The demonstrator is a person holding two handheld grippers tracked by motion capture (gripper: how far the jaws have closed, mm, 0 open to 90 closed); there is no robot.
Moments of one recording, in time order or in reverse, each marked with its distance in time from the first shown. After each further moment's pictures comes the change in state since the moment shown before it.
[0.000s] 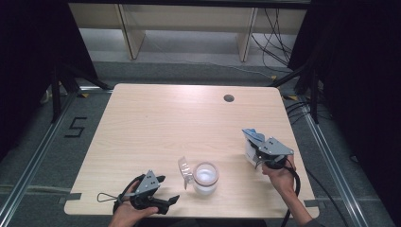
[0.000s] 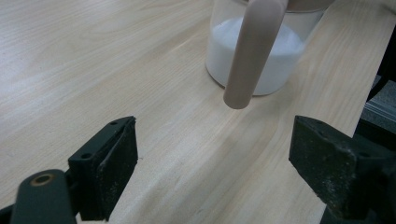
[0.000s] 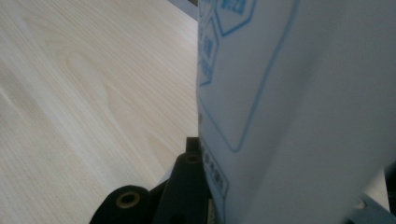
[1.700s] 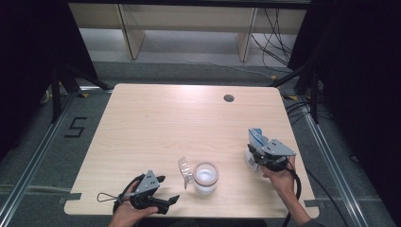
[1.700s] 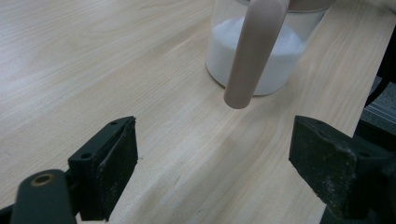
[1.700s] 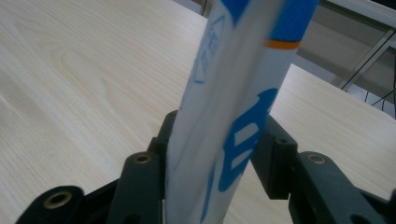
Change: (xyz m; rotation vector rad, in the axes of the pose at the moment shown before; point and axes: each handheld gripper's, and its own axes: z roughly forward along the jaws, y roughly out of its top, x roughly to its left) left arm 0.000 -0.001 0.001 -0.015 -0.004 -0.014; right arm -0.001 -0.016 0.003 0.006 -0.004 0.113
